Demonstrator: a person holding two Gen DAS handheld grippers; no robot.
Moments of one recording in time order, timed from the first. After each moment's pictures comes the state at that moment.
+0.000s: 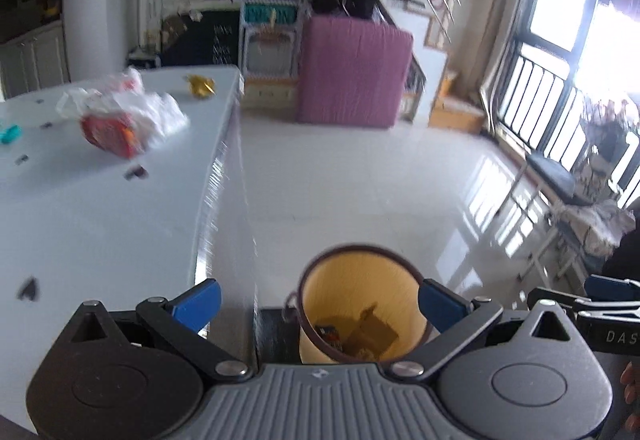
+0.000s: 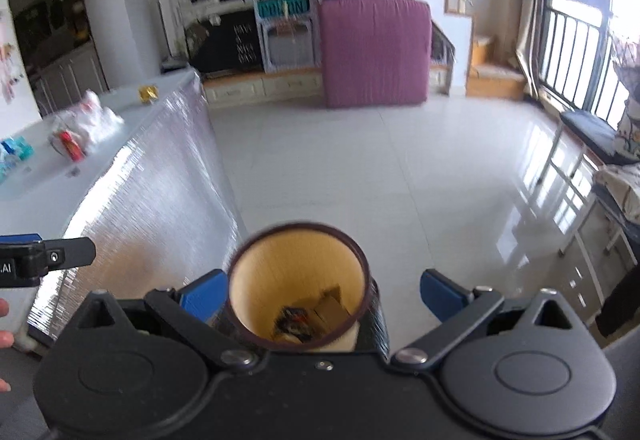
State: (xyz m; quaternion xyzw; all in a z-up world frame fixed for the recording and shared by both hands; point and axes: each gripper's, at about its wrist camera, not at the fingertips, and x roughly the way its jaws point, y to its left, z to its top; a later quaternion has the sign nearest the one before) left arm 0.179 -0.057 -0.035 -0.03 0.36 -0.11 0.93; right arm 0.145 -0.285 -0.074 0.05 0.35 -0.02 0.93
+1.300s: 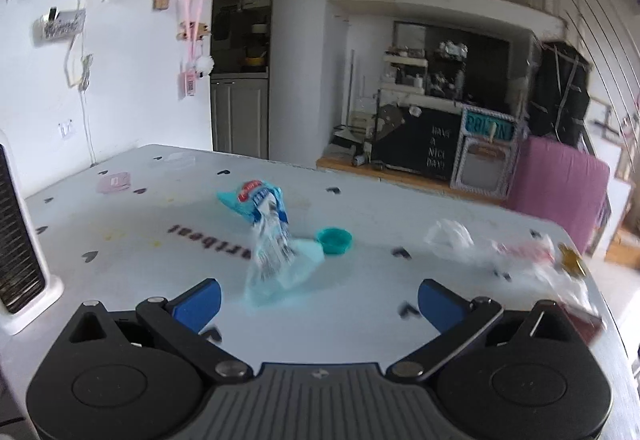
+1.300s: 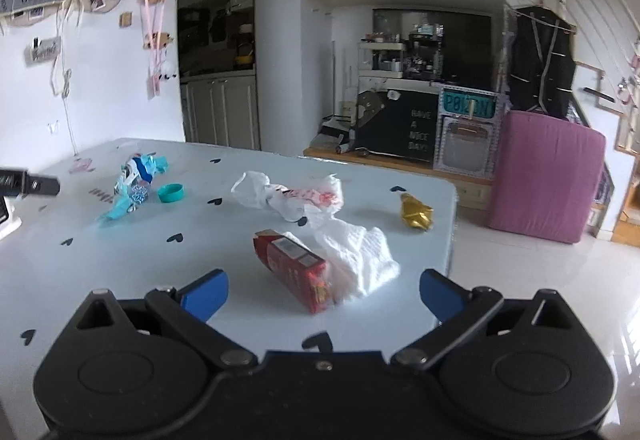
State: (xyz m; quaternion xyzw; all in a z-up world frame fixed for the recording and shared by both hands) left arm 0.269 0.348 0.018 -0.07 0.23 0.15 0.96; right arm 0.319 0.025 -0.044 -0.04 0.23 0.19 0.95
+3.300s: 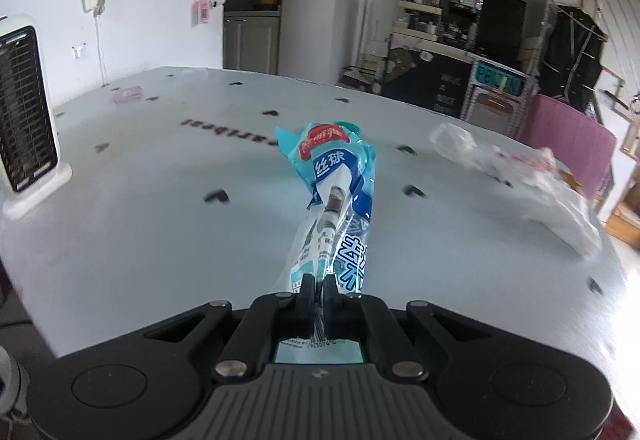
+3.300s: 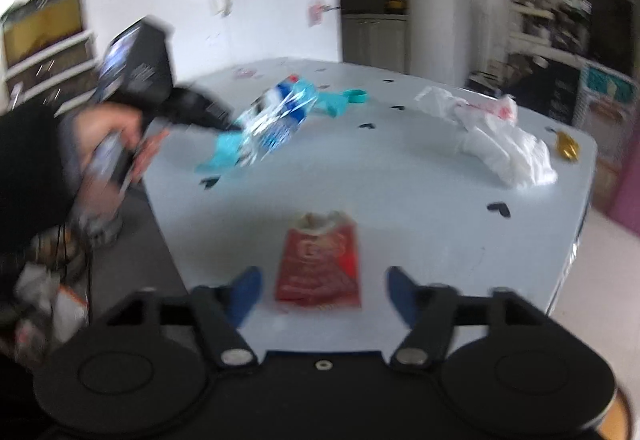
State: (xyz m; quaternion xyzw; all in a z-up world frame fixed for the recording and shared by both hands) left arm 0.199 0.319 -0.042 -0.10 0.32 0.15 0.93; right arm 0.180 0.034 -0.074 -0.08 0.30 0.39 0.87
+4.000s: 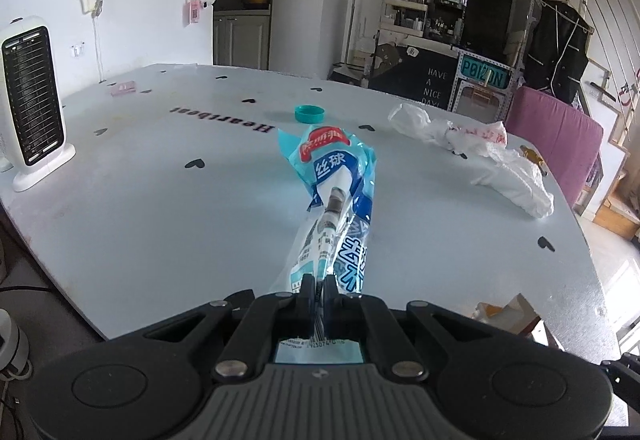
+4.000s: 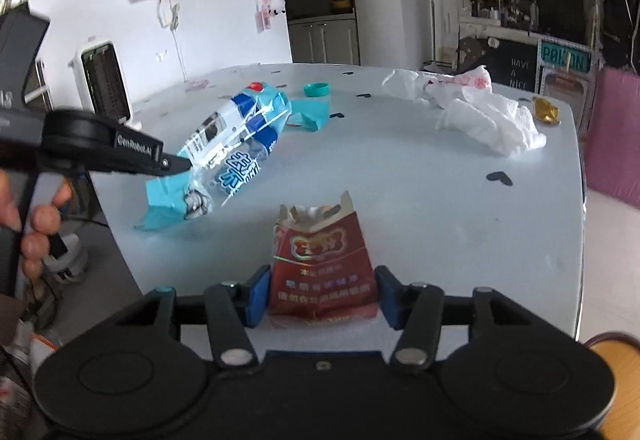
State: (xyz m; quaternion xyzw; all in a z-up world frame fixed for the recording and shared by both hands) left arm 0.154 0.259 -0.041 -0.10 0.32 0.15 0.93; right arm 0.187 0.064 -0.105 -0.04 0.30 0.33 0.89
